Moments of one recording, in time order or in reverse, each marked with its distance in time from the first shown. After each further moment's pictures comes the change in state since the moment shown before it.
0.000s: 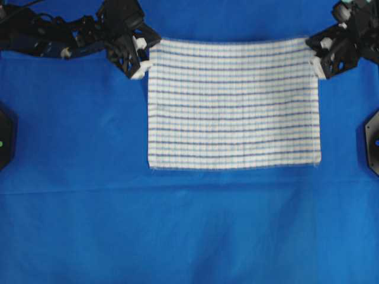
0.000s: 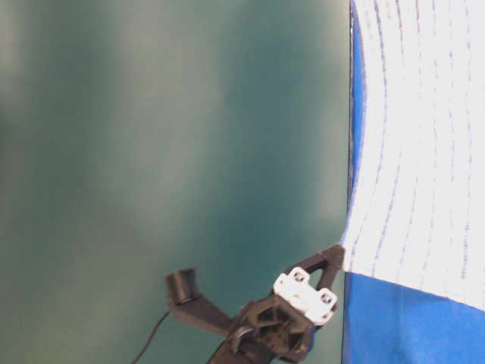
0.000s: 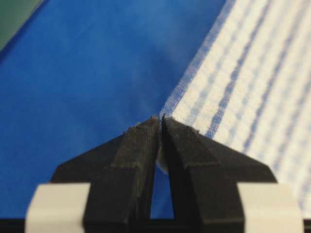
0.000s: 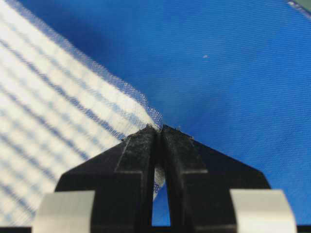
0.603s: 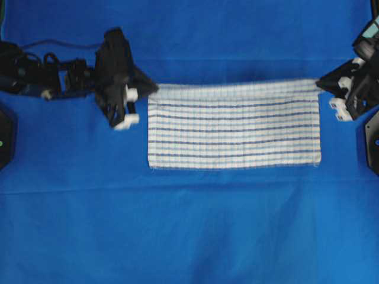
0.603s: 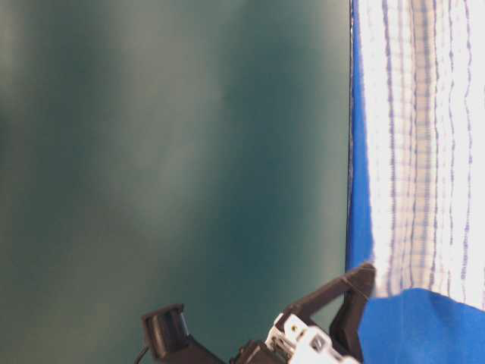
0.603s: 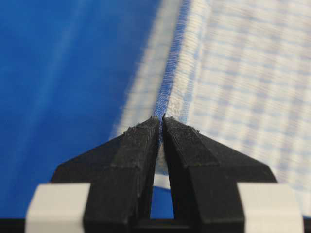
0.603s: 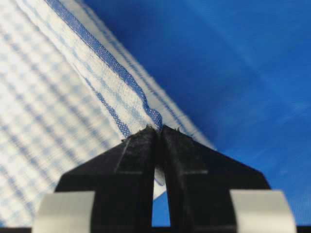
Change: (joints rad) left arm -0.272 -0.127 0.138 0.002 0.015 -0.025; right arm 0.298 -0.411 0.092 0.069 0.393 0.138
